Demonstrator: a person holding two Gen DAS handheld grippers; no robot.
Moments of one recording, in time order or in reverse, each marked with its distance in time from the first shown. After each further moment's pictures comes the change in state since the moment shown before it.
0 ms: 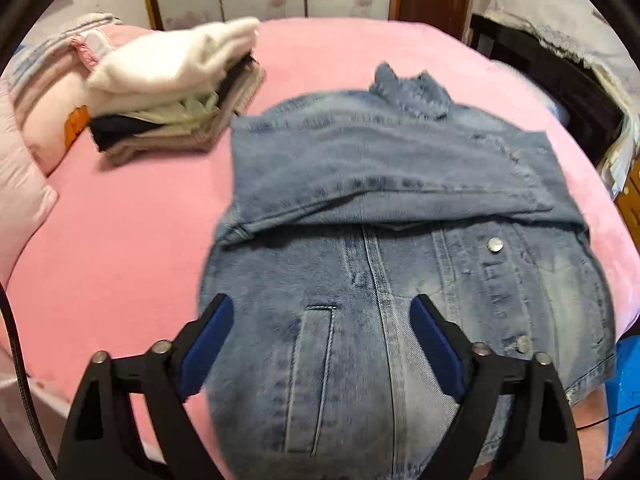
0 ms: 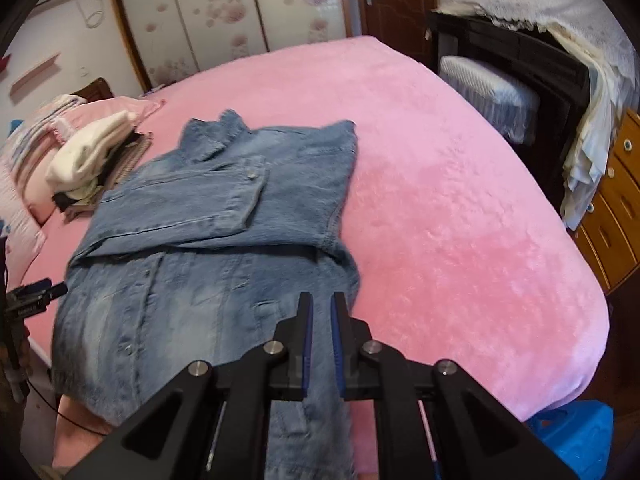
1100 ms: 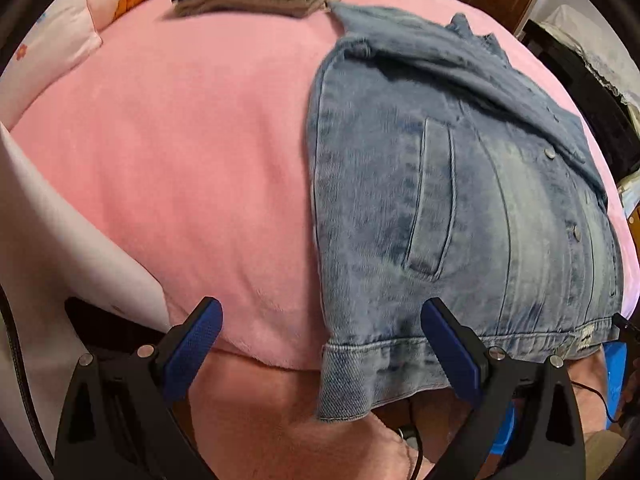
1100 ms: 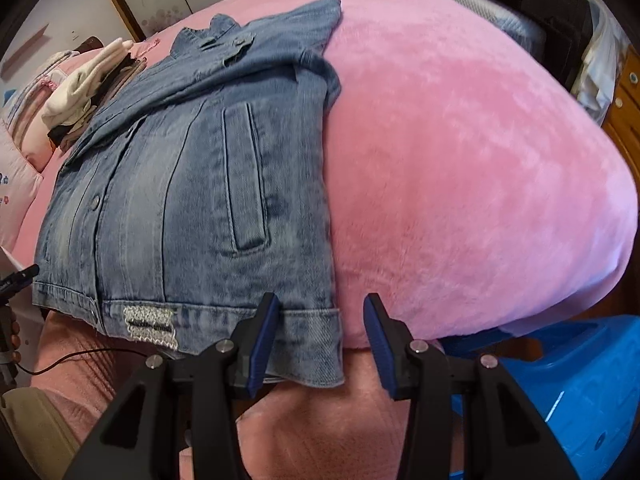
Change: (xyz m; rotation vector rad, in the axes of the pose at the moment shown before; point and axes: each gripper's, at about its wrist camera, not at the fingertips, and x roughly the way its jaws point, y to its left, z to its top) left arm 0.020 0.086 -0.145 -0.231 0.207 -0.042; right arm 0.038 -0.034 -0.126 0.034 0.257 0.017
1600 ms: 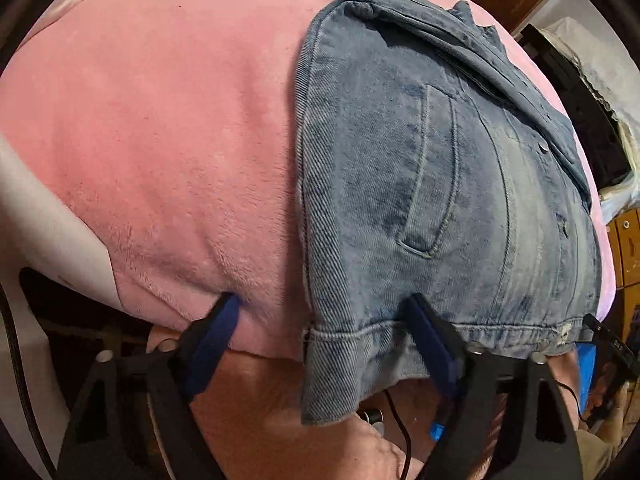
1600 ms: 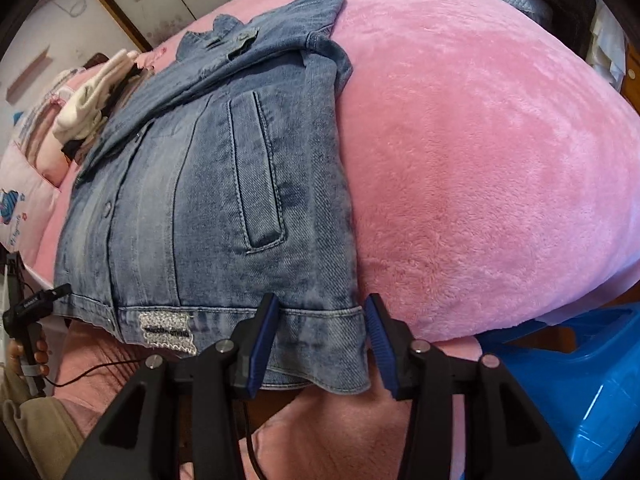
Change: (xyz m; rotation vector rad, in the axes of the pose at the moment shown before) left arm 0.026 0.009 -0.010 -0.054 0.078 -0.134; right arm 0.013 -0.004 -0.004 0.061 -0.002 0.109
